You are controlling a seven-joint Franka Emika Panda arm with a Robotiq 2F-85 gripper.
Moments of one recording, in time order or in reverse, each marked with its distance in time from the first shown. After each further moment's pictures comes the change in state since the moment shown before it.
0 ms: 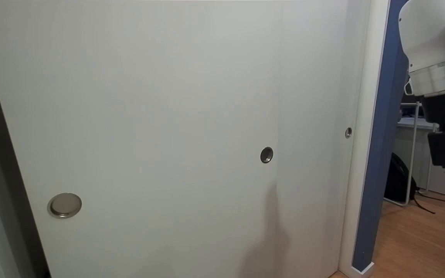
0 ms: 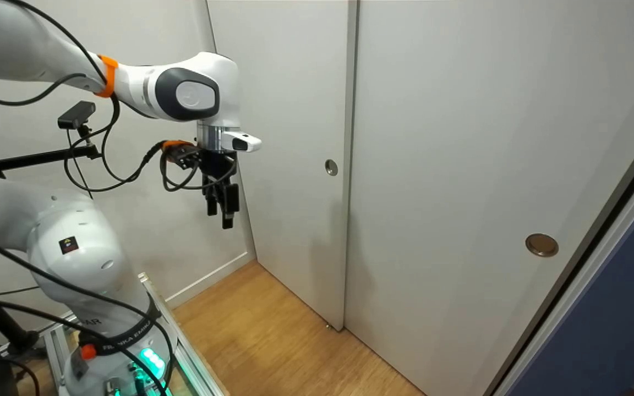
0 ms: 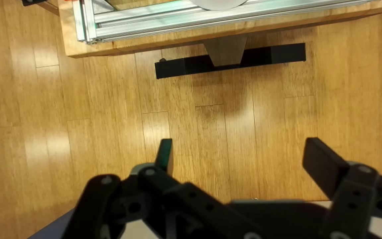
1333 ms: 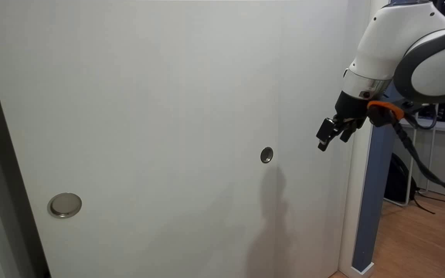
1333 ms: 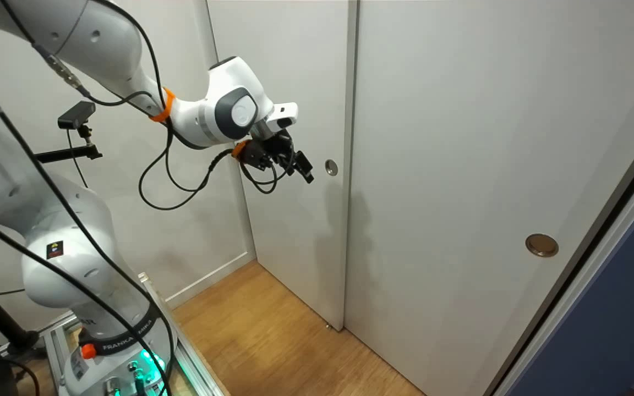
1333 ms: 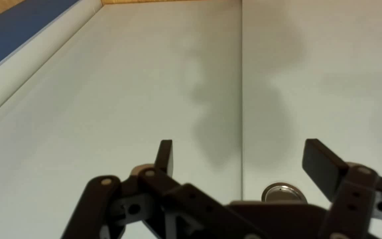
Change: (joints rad) arm -0.171 0.382 0.114 0.120 -0.312 0.981 0.220
